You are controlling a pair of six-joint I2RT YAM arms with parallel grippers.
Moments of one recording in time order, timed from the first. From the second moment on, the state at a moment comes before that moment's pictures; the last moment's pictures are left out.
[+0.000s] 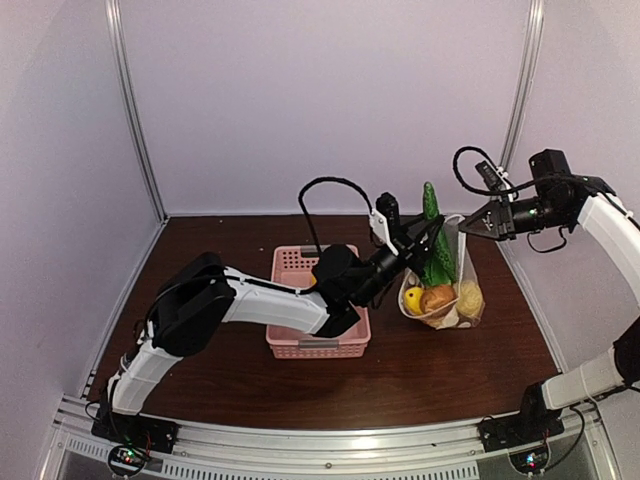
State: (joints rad) left arm -1.15 2.38 1.74 1.28 -0.03 -0.16; right arm 0.04 1.29 1.36 -0.98 -0.95 -0.09
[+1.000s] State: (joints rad) left arm -1.16 1.86 1.44 0.83 -0.03 -0.01; right arm -0.01 1.26 1.36 -0.93 -1.04 -0.09
